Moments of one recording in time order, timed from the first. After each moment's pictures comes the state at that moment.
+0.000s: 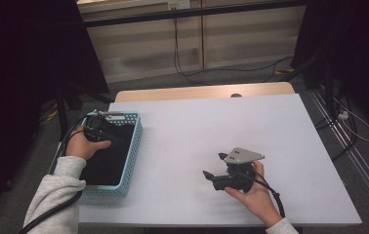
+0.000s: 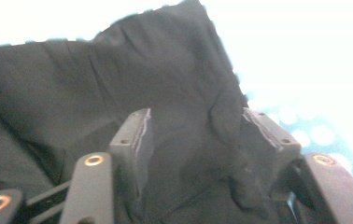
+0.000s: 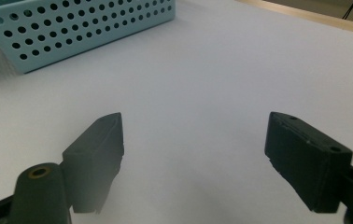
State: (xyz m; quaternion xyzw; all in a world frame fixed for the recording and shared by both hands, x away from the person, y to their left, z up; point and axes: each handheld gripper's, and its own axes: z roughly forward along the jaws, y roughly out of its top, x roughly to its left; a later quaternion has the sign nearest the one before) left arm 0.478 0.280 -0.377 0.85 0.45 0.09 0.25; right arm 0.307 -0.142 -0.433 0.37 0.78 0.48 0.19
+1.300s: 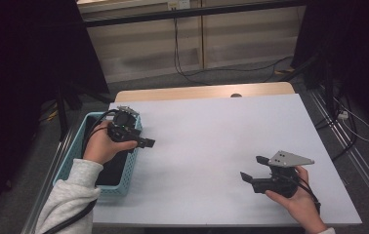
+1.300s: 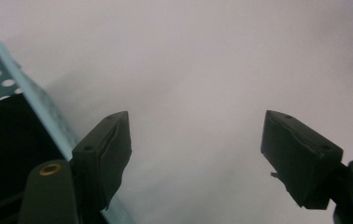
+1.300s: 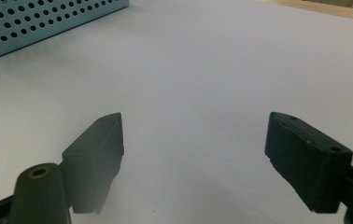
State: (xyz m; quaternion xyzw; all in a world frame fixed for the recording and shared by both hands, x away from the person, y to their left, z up) left arm 0.438 0.187 -0.339 0.88 0.35 0.05 0.31; right arm 0.280 -0.235 -0.434 0.41 0.76 0.47 0.19
